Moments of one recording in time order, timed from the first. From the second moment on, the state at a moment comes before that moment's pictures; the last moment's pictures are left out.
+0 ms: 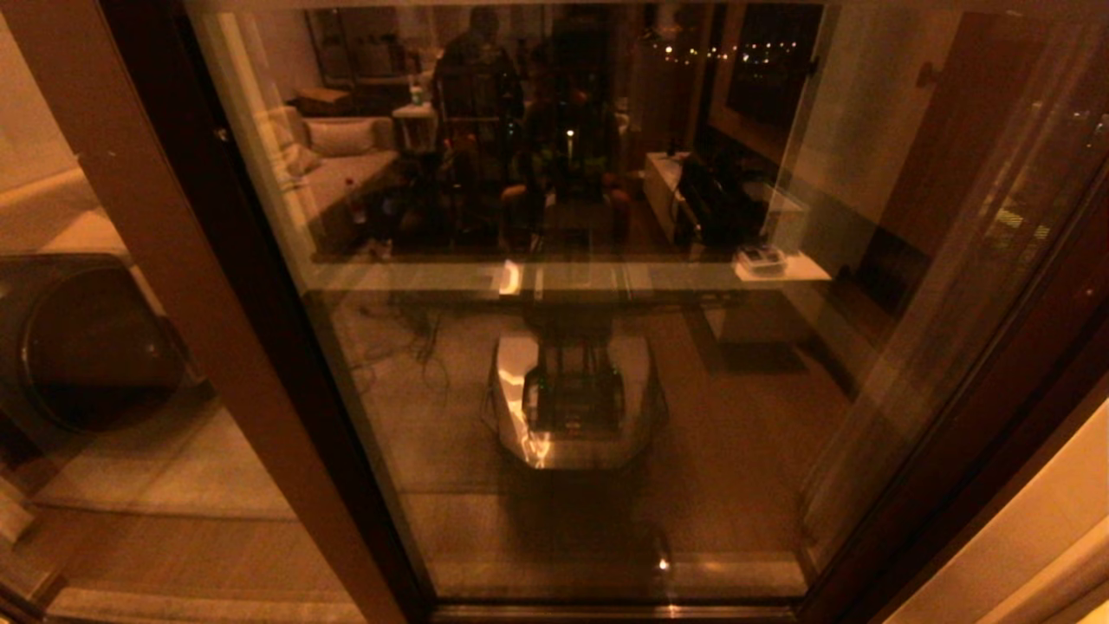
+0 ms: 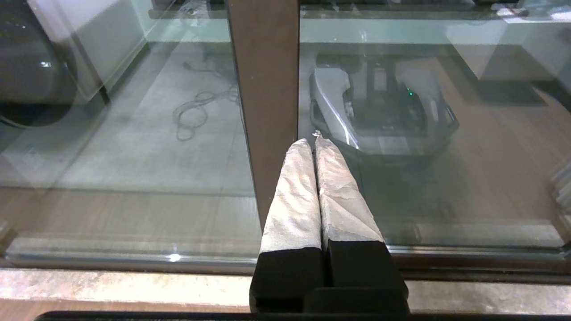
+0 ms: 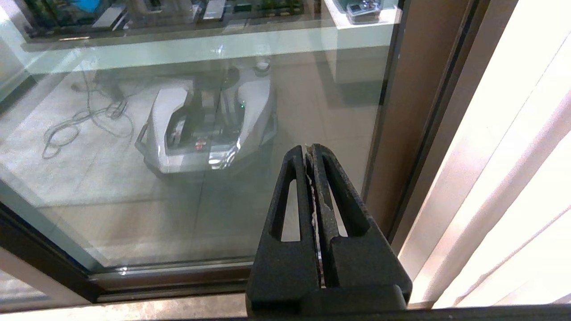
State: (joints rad) left arm 0.00 0.00 -0.01 0.03 0.00 0.01; right arm 0.00 0.00 0.00 0.00 -0.02 0.04
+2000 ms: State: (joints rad) left arm 0.00 0.00 -0.01 0.03 0.00 0.01; right arm -0.04 0.80 -1.06 0.46 -0.12 0.01
